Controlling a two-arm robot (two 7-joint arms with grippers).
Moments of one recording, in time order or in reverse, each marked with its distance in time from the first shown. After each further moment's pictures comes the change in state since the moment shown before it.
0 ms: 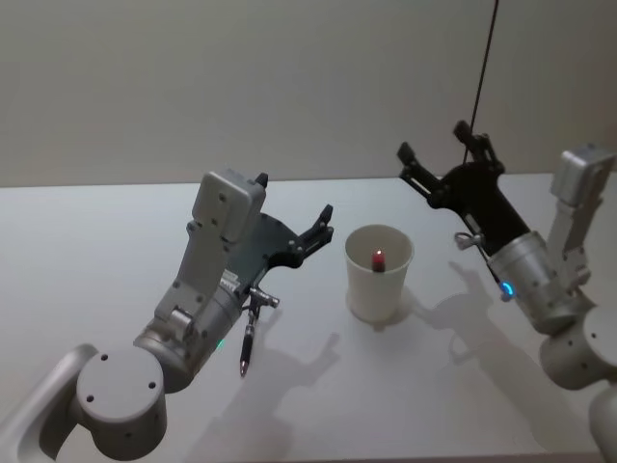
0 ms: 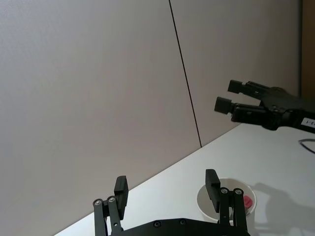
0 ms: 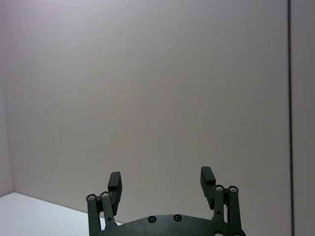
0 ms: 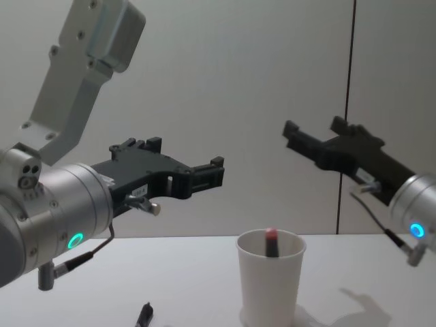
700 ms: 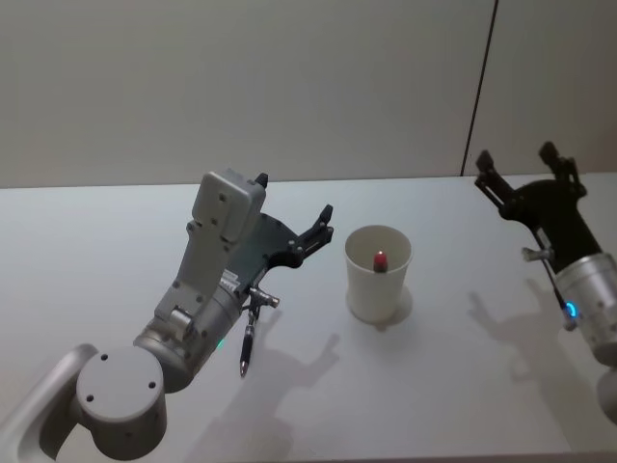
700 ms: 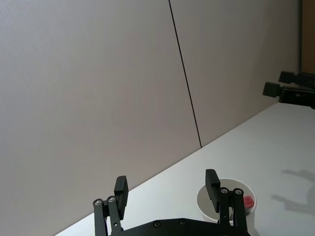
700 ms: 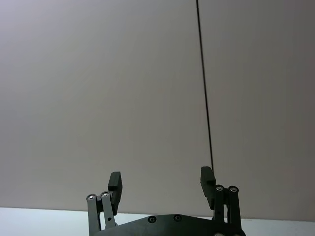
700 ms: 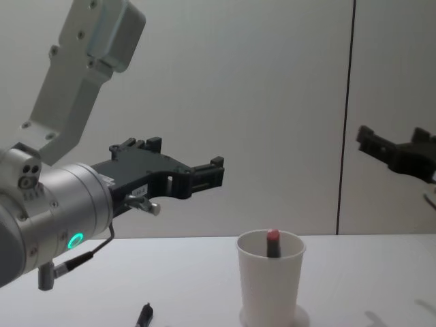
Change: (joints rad) left arm 0.000 0.000 0.000 0.000 0.000 0.000 0.000; right arm -0.210 0.077 0.053 -0.334 -0.006 0.208 -0.242
